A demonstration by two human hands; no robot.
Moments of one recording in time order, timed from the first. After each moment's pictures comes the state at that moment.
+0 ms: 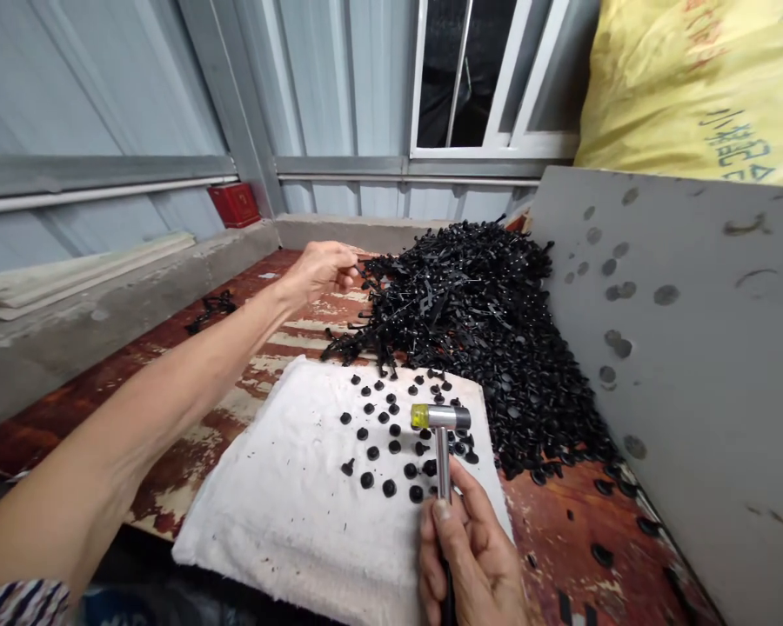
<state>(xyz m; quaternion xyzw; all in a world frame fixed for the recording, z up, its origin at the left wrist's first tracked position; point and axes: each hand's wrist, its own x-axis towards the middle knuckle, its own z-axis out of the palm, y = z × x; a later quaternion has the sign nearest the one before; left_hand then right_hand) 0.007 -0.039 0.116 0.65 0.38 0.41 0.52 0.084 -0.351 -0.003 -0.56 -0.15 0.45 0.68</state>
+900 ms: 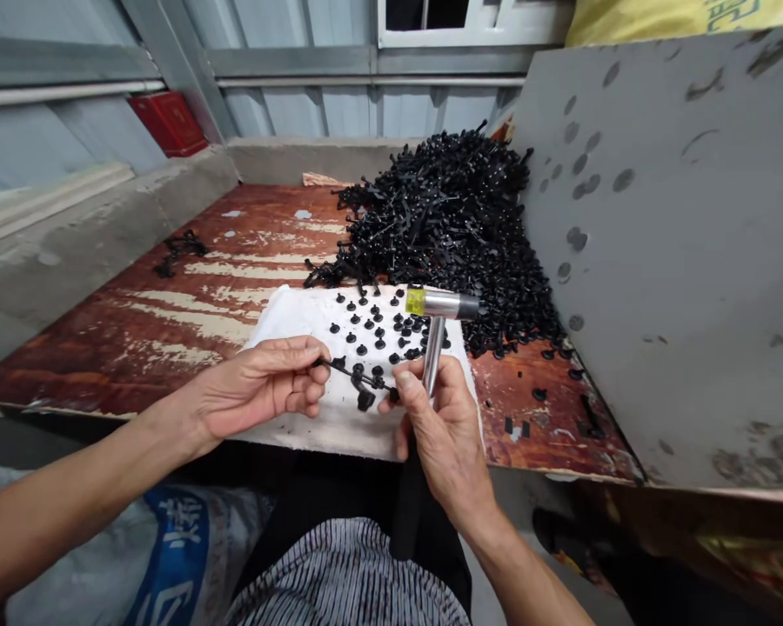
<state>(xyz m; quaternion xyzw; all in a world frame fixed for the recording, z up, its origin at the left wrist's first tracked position) -0.082 -0.243 0.048 0.37 0.33 0.17 0.85 0.078 -0.366 0.003 -0.53 -0.32 0.39 0.68</state>
